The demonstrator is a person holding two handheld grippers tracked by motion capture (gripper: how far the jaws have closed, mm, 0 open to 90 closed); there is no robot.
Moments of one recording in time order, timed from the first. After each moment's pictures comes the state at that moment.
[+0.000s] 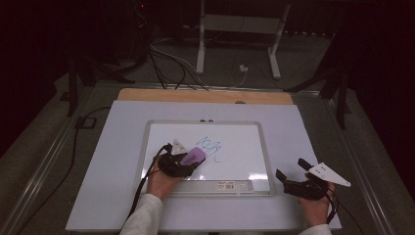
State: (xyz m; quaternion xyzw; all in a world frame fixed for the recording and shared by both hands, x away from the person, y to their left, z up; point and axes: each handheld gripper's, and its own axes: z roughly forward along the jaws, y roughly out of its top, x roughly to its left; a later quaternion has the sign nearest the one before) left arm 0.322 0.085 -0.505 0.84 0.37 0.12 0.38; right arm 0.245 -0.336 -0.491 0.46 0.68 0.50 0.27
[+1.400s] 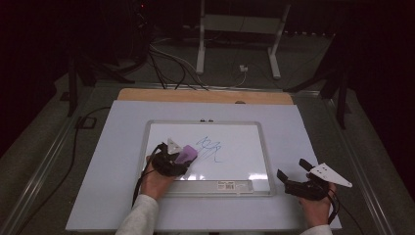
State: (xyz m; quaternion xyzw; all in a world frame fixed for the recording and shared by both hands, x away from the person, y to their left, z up) left arm 0.326 0.110 -0.500 0.83 0.42 0.17 0.33; right arm 0.243 -0.339 -0.491 0.47 0.68 0.50 0.27
